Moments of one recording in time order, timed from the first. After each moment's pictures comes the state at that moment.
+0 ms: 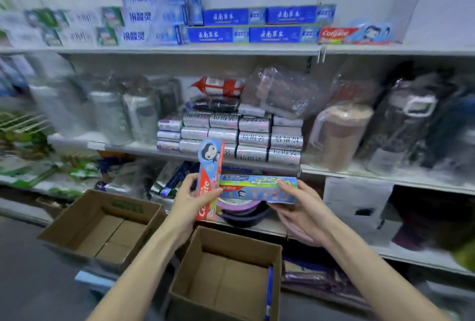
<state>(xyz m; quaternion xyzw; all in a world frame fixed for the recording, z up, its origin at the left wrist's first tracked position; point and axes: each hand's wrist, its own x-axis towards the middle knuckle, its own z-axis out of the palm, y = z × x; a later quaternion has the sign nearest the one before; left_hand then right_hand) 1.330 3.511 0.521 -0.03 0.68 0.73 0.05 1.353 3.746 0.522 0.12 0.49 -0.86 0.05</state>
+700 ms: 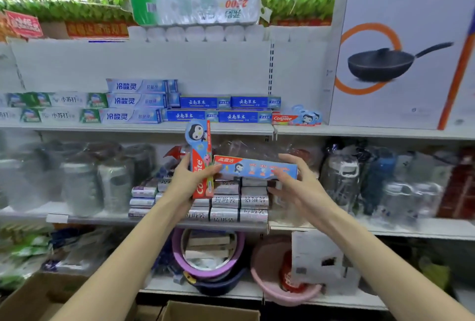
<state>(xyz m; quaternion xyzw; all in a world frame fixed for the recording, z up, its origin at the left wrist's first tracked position) 1.301 3.552 0.714 0.14 0.62 0.77 0.03 1.385 3.772 0.709 -0.03 0.64 -0.75 -0.14</state>
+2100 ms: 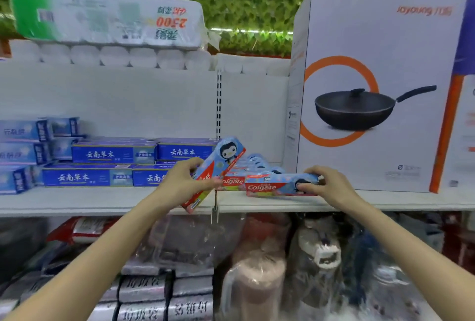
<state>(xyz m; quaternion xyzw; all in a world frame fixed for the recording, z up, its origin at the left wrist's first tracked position) 1.077 3.765 0.802 0.28 0.82 0.49 -0.07 1.167 4.087 0.783 0.07 0.91 -0.27 -0.30</state>
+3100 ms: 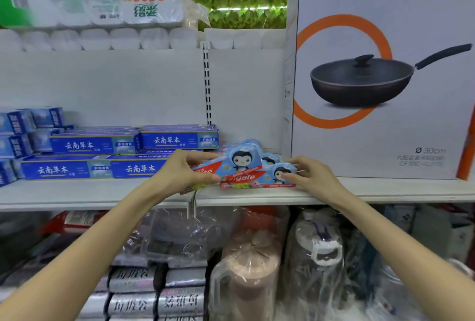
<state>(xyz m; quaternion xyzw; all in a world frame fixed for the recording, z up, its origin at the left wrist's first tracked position) 1.055 3.820 0.794 0.30 0.82 0.48 -0.03 1.127 4.109 0.757 0.00 0.88 -0.41 -0.24</state>
